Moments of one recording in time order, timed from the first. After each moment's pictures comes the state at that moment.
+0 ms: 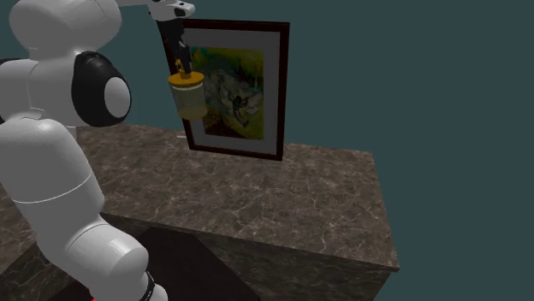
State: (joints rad) arm 0.27 0.10 0.37 -1.32 -0.12 1.50 0.80
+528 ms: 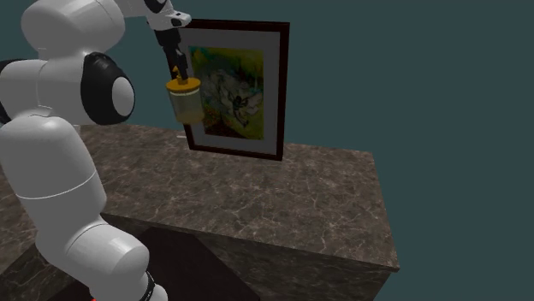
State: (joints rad) arm 0.30 0.14 0.39 -1.35 -0.14 1.57 0.86
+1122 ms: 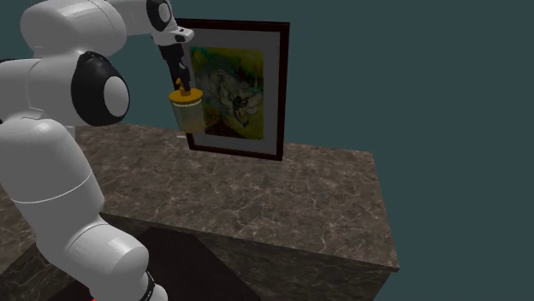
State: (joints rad) arm 0.28 0.10 0.39 -1.52 -0.12 1.70 0.86
